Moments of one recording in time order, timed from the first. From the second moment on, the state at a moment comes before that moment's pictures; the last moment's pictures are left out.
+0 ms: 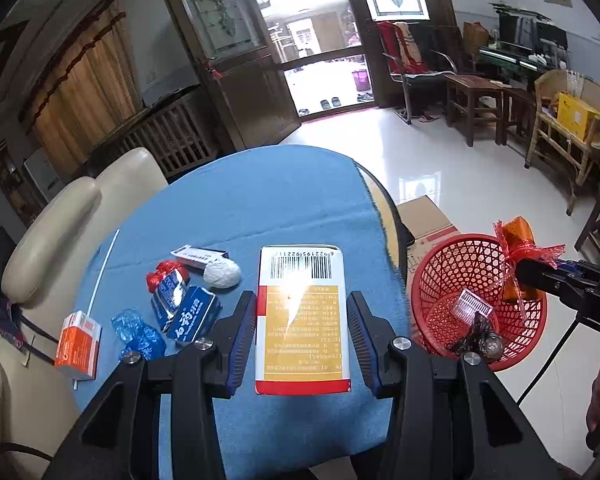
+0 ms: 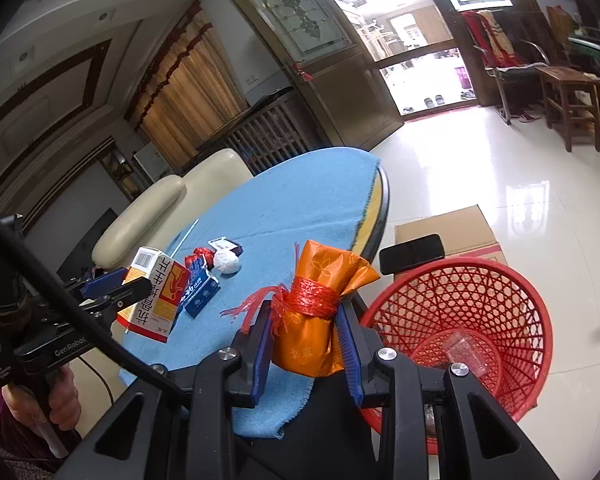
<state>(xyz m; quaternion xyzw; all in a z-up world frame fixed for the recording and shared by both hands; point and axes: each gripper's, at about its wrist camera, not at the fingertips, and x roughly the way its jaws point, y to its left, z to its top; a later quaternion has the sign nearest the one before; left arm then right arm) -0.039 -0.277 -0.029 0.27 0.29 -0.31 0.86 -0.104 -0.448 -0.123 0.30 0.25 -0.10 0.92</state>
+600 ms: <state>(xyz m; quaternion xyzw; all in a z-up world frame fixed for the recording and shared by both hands) -0.067 -0.337 -0.040 0.31 0.28 -0.36 0.84 -0.144 -0.481 -0.134 0.33 0.24 -0.14 0.90</state>
